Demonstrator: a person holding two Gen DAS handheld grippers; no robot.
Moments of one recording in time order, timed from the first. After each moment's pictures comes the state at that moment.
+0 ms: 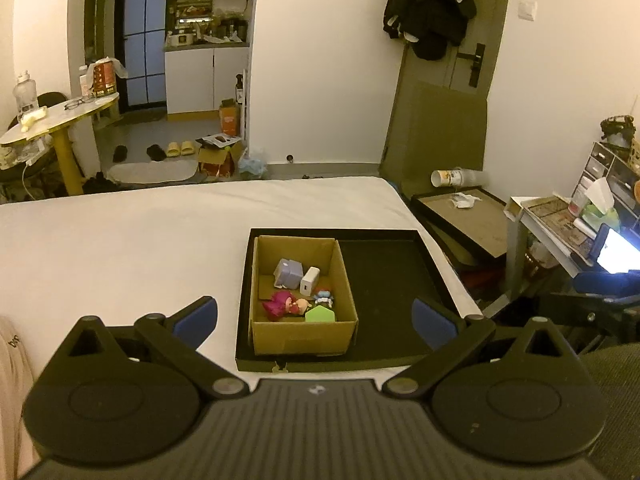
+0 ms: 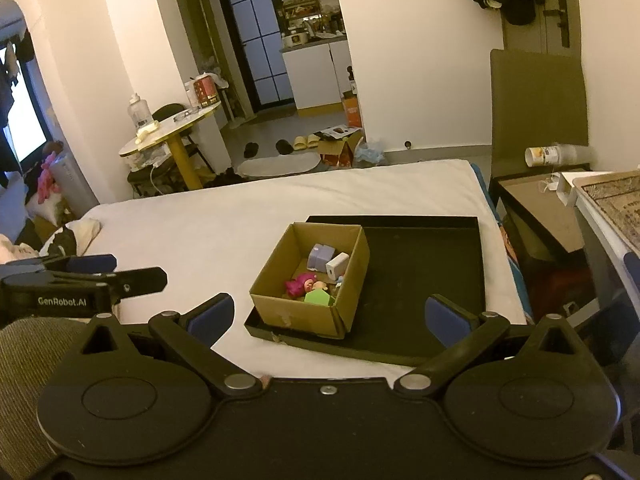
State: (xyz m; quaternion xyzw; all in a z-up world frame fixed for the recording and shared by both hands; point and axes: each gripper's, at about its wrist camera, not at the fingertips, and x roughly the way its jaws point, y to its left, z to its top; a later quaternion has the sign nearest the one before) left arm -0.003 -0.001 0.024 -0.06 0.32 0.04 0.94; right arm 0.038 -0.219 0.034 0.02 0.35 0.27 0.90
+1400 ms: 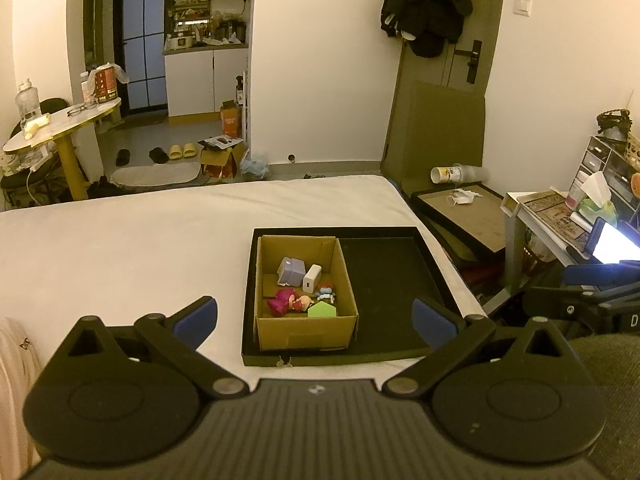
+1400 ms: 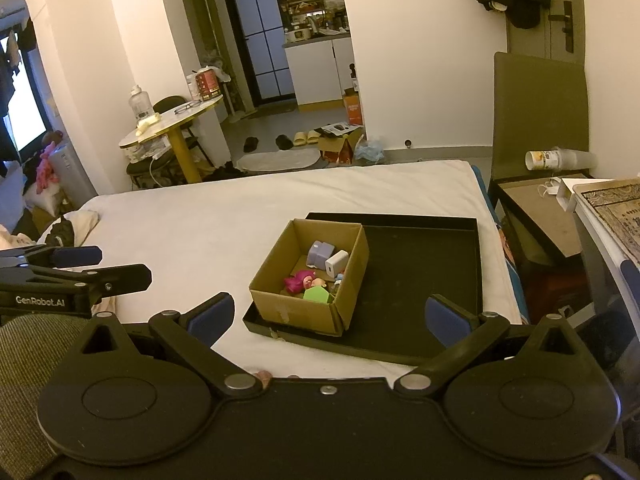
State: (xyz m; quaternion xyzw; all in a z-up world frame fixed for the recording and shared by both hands) left arm -0.017 -0.007 0.036 -0.05 0.33 0.04 0.94; right arm 0.035 -0.215 0.035 0.01 0.35 0.27 0.90
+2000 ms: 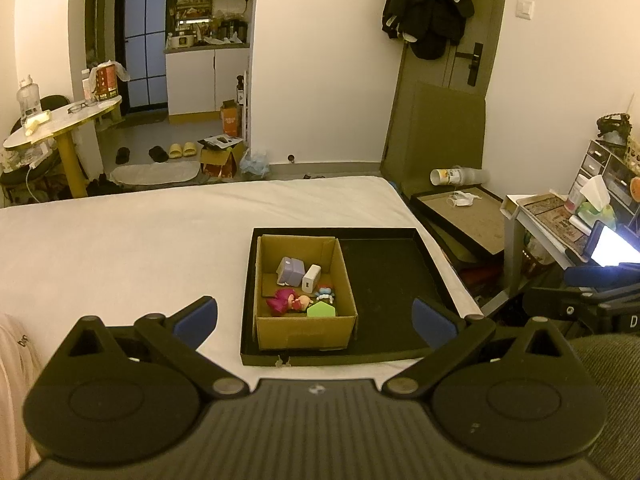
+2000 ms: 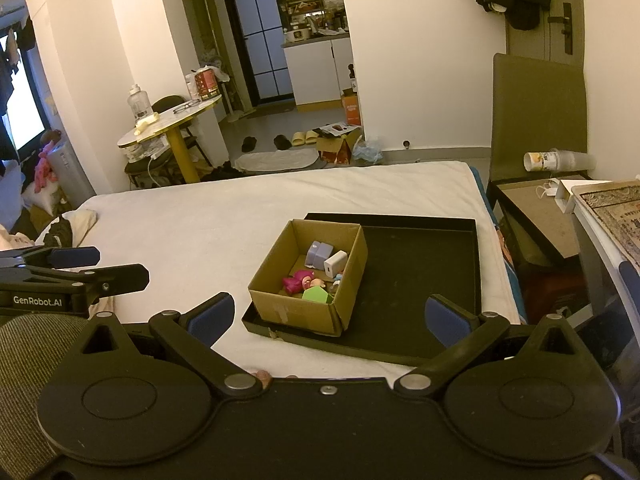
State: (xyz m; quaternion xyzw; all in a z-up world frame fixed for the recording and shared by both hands) left arm -0.019 -0.004 0.036 -0.05 0.33 0.04 0.94; right arm 0.034 -0.215 0.036 0.01 0.35 0.27 0.90
